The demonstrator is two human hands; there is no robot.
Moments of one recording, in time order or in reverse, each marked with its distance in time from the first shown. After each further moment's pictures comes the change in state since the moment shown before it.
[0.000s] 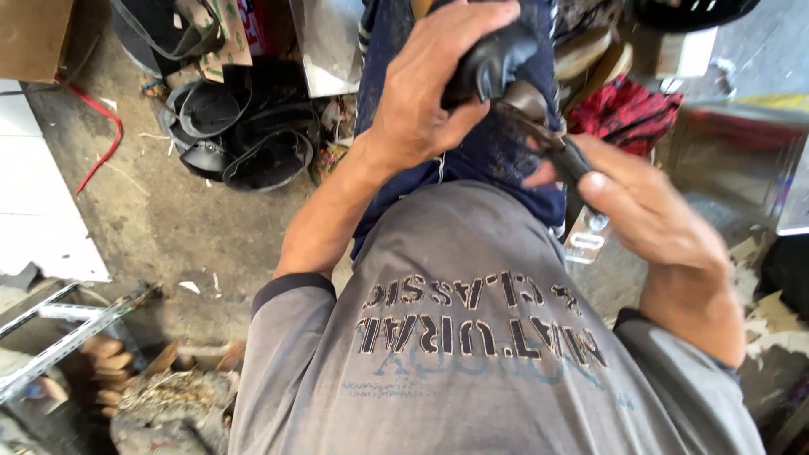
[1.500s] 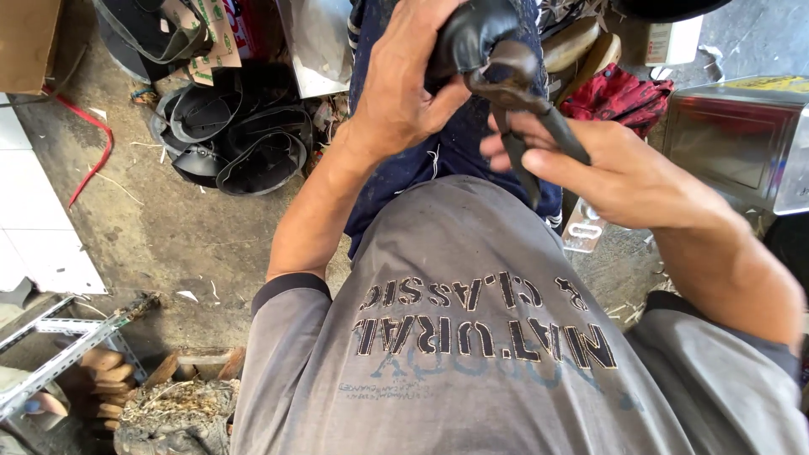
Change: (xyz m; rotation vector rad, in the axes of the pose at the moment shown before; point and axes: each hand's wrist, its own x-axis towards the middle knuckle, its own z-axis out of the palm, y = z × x) left_hand -0.005 -0.011 -0.002 -0.011 -0.030 -0.034; right_hand 0.033 -0.026 0.003 0.085 -0.116 0.247
